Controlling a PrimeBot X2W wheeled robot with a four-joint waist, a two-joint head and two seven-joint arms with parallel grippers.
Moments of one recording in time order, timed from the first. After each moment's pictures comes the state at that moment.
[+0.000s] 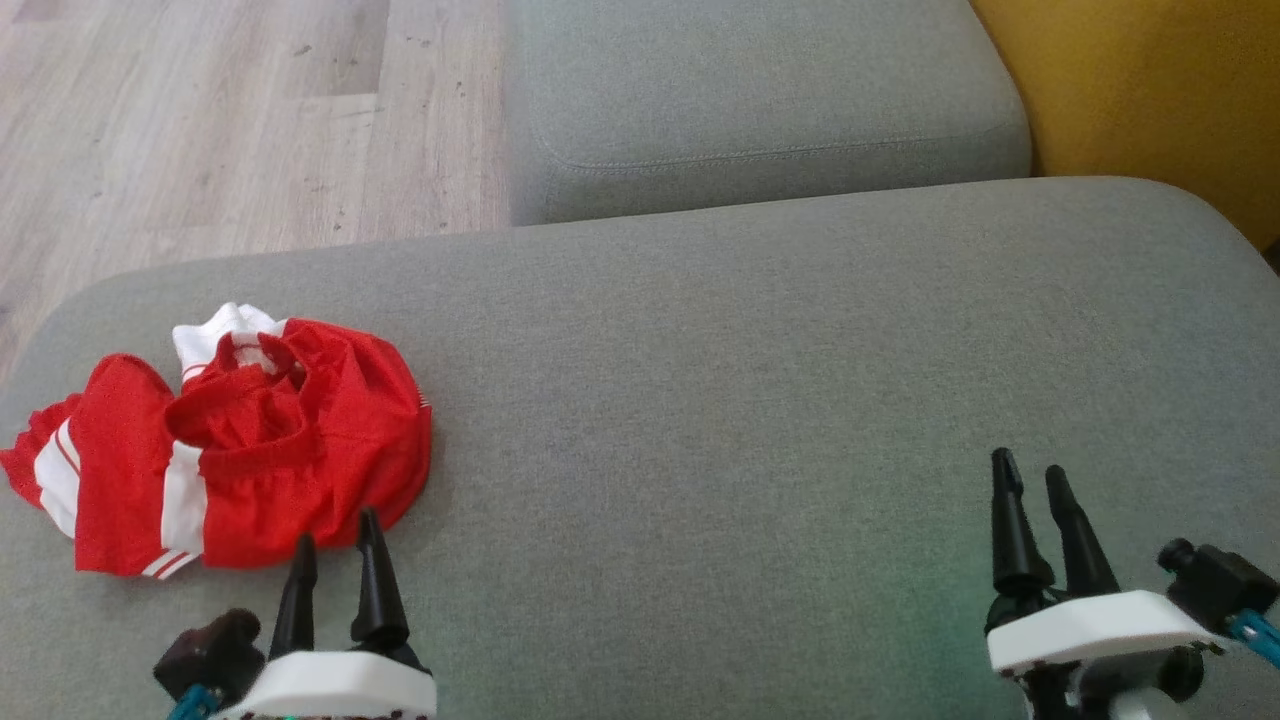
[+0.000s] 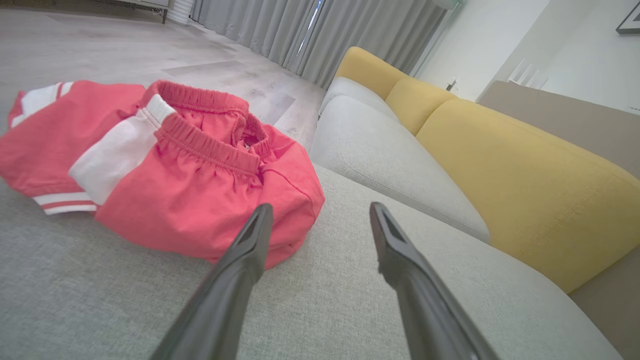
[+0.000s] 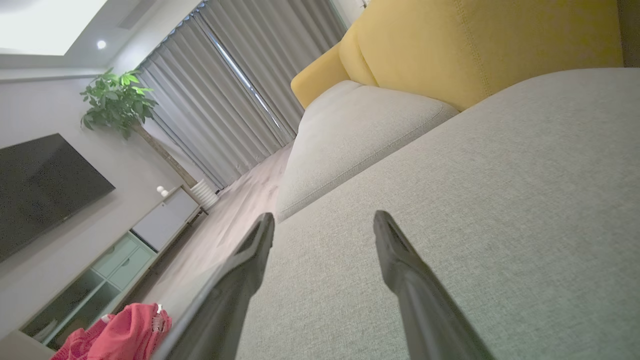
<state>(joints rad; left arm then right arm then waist) 0.07 0.05 -0.15 0.18 -0.60 0.03 -0.12 0.06 -0.04 0.05 0.21 0.62 0.13 -0.13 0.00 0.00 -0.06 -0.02</state>
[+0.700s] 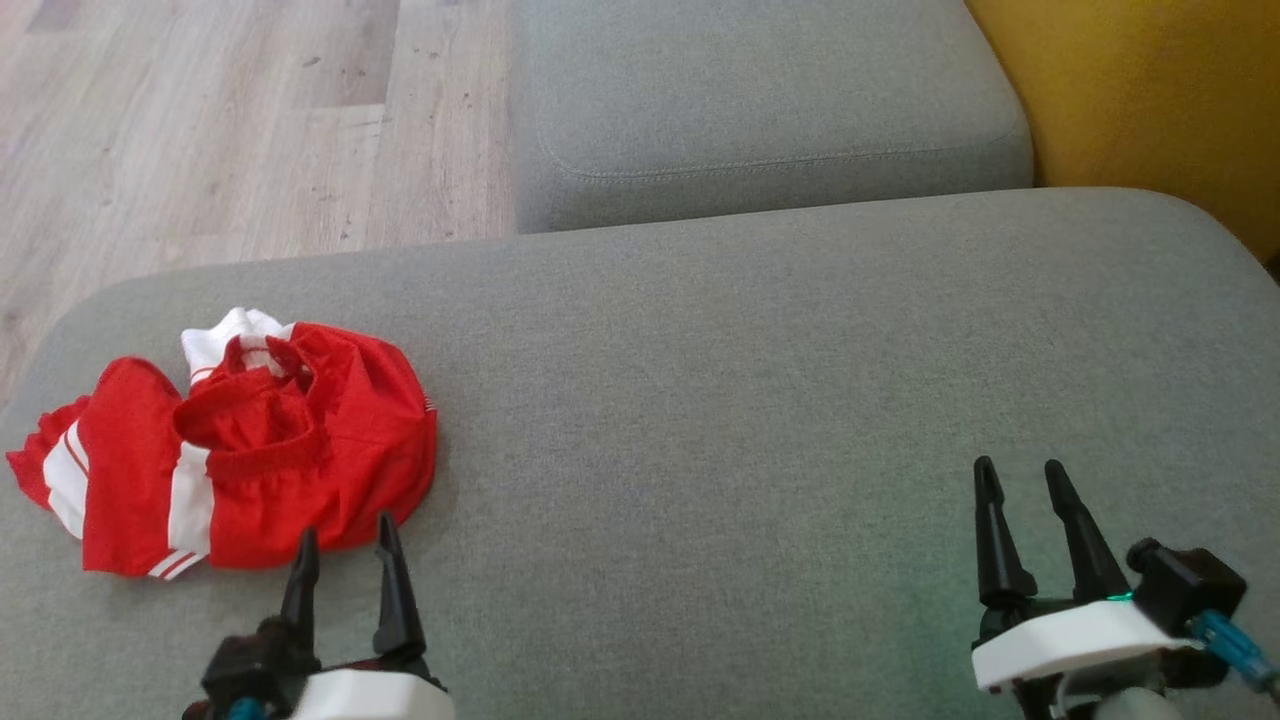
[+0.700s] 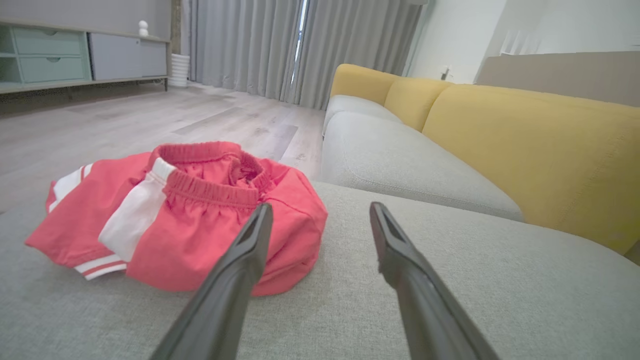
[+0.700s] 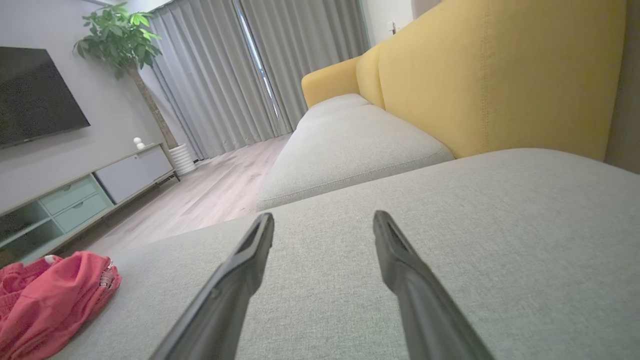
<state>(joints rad) 0.09 0.05 -0.16 0.17 -0.37 0.09 -0.18 0.06 -0.04 0.03 0.23 0.33 0.13 -0.18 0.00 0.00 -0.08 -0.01</state>
